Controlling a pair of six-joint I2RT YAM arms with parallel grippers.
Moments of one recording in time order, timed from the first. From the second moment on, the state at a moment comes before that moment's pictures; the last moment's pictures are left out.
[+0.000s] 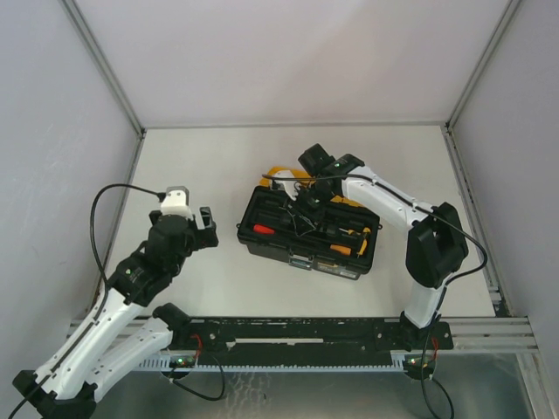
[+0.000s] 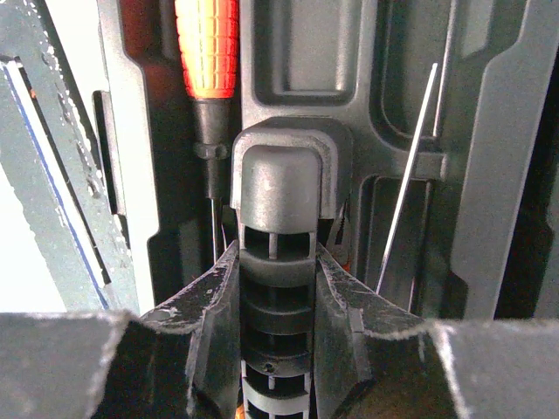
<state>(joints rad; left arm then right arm) -0.58 0.63 0.75 -0.63 -0.49 -0.37 0.65 1.79 1.54 -0.98 -0.55 -0.46</state>
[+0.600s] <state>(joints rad) -0.58 0.67 0.75 -0.63 -0.49 -0.37 0.64 1.85 1.57 -0.99 -0.52 -0.48</state>
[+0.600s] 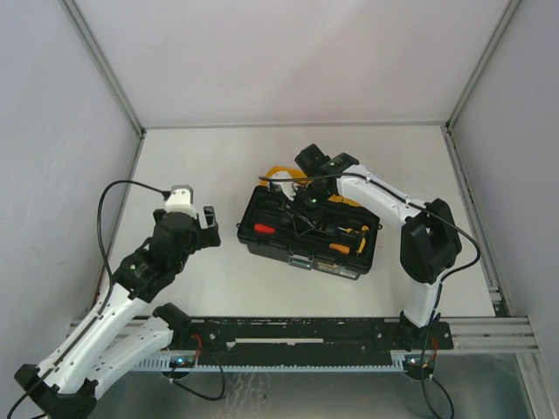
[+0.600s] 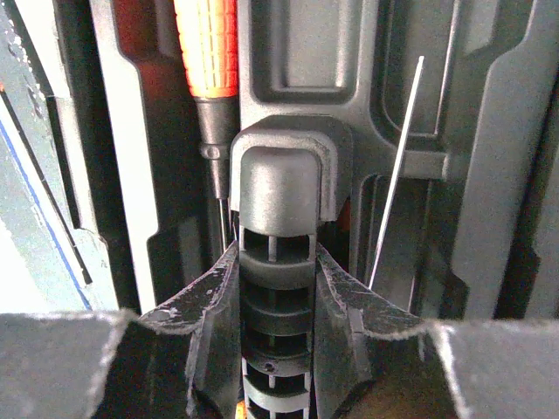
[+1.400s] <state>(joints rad) -0.58 0.69 0.75 -0.61 -0.46 -0.37 0.63 1.75 1.55 -0.95 -0.46 -0.42</state>
